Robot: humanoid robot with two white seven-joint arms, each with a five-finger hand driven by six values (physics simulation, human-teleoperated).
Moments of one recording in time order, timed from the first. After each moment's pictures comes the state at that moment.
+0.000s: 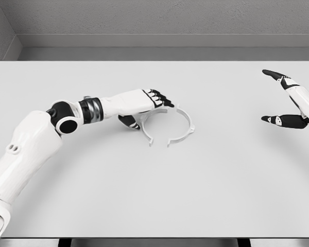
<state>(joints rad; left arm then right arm) -0.69 0.32 -0.68 -1.15 -0.64 -0.61 -0.38 -0.10 -0.58 -0.04 -1.43 0.14 -0.61 0.28</state>
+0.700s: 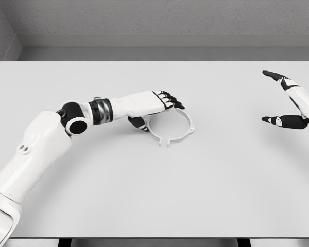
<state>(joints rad) -0.69 0.27 -0.68 -1.15 -0.65 -0.61 -0.40 -0.11 -0.58 -0.04 -1.41 0.14 -0.61 0.29</state>
